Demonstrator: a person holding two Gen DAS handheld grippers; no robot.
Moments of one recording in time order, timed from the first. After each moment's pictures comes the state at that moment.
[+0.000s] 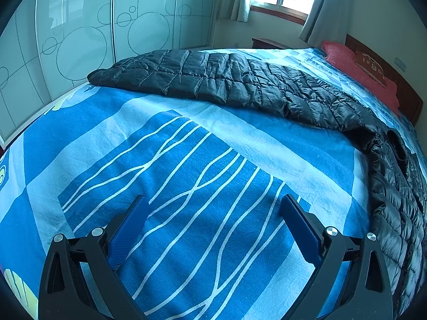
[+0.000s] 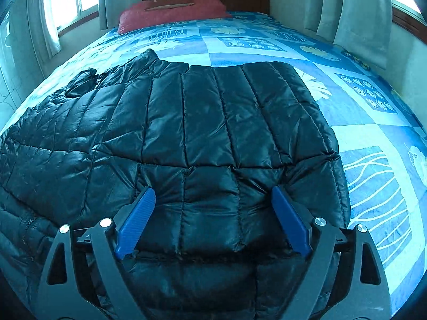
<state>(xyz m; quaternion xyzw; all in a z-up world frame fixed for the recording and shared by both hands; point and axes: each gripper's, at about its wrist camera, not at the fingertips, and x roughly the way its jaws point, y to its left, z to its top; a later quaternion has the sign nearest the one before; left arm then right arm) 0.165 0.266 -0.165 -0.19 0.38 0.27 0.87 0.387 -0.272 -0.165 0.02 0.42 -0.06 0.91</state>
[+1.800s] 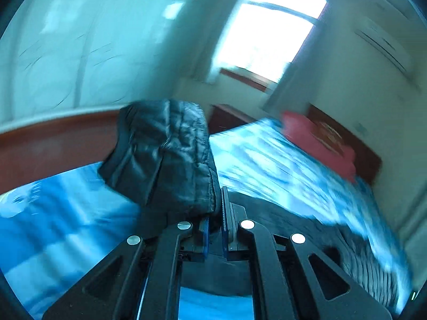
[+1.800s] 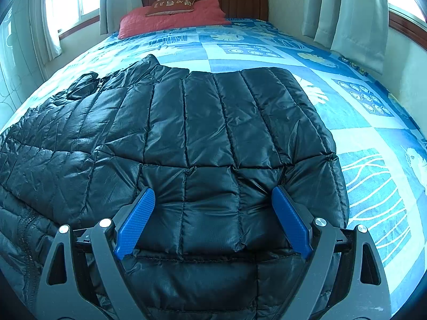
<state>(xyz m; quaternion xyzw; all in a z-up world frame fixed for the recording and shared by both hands) 0.283 0.277 -0.050 -0.22 0.19 0.16 0.94 0.383 -0.275 -0.158 0.02 0.40 -0.05 0.91</state>
